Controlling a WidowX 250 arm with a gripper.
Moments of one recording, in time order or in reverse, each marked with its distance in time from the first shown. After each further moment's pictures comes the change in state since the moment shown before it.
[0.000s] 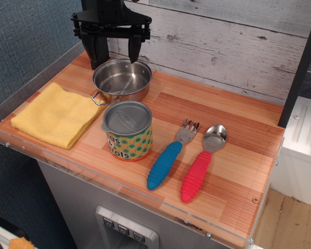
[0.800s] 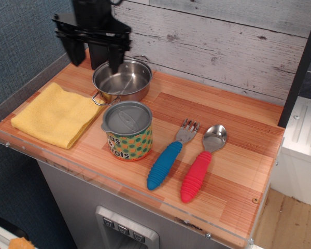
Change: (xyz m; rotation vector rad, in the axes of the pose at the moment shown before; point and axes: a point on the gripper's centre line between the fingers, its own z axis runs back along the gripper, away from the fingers) arm -0.030 0.027 0.018 -0.057 0.040 -0.310
